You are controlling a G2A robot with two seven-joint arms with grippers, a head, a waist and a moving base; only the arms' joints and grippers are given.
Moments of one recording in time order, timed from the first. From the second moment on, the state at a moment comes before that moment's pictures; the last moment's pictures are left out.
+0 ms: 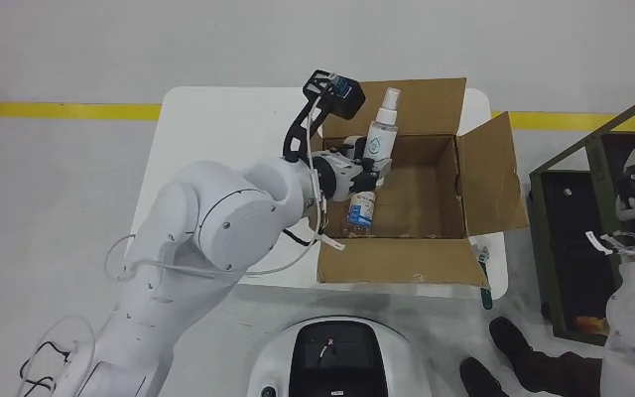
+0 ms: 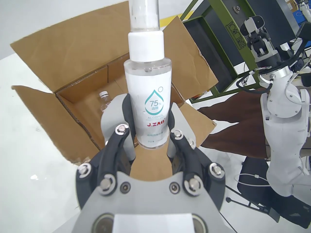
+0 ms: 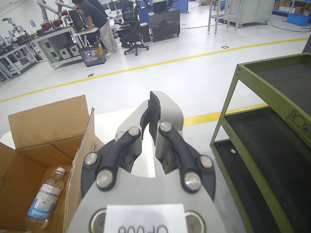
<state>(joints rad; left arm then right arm) 0.56 -1.32 -1.00 -1.99 0.68 0.33 -1.20 -1.46 -1.17 2.00 -2.07 -0.92 0.02 0.23</state>
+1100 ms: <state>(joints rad) 0.40 -1.47 -0.63 -1.45 0.48 0.60 -1.01 -1.46 -1.17 2.00 -2.07 -0.92 0.02 0.23</state>
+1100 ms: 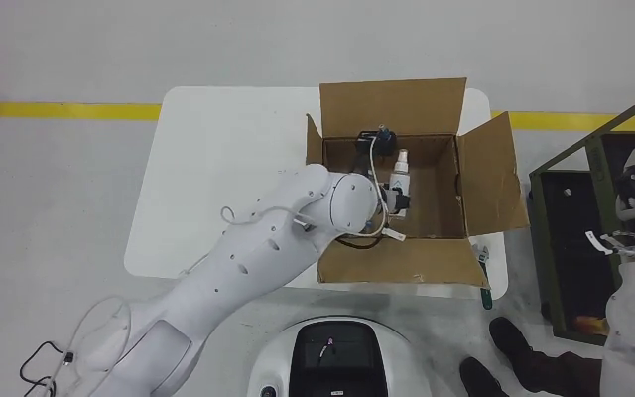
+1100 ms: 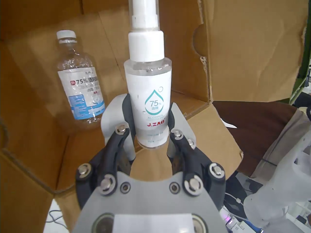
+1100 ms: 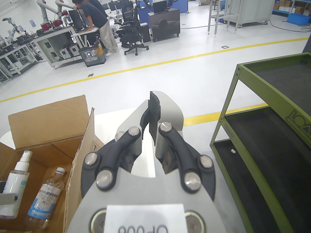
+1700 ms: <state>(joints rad) 0.35 -1.49 -0.59 -1.34 0.64 0.59 -1.08 -1.46 -1.17 2.00 -2.07 -0.92 0.02 0.23</state>
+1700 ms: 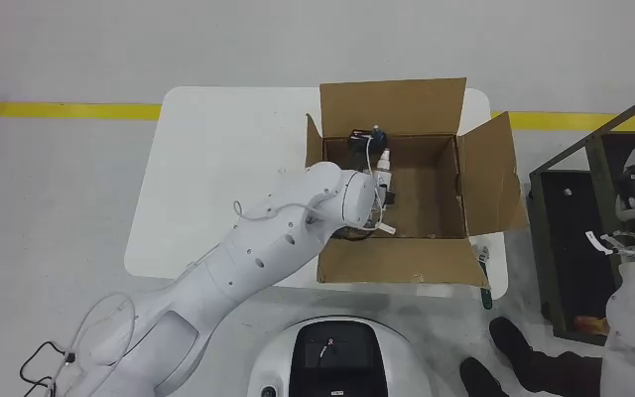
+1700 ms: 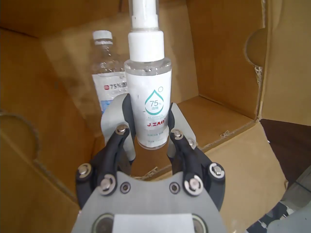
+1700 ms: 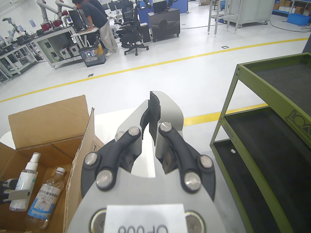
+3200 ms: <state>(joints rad) 0.43 -1.47 -0.72 -1.59 1.00 0.42 -1.21 -1.46 -1.17 2.00 -2.07 -0.92 0.02 0.23</state>
